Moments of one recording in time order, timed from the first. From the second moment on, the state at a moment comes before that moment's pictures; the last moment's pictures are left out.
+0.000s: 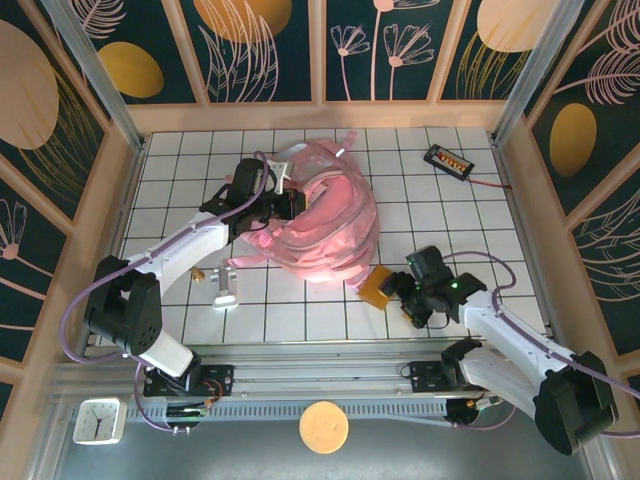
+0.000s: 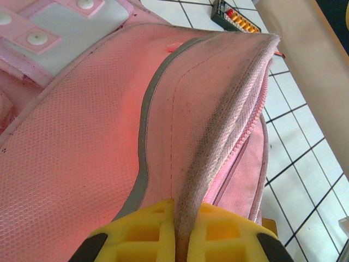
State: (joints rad) left arm -0.50 1.57 1.13 -0.18 0.35 -0.45; right arm 0.52 0.94 0.47 -0.67 -0.22 1.23
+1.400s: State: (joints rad) left arm -0.50 1.56 1.06 -0.11 0.40 -0.48; right arm 0.53 1.37 0.65 -0.24 -0.23 1.05
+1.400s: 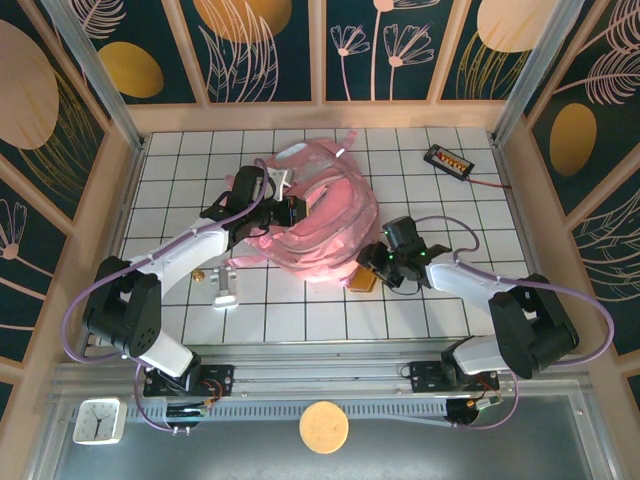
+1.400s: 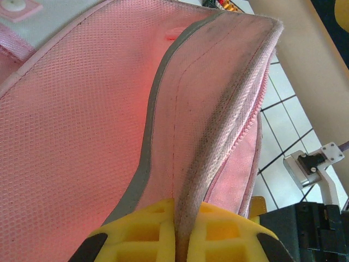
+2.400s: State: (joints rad) left arm -0.50 1.56 1.06 -0.13 0.40 -0.46; right arm 0.53 1.26 0.56 -0.25 -0.19 1.04
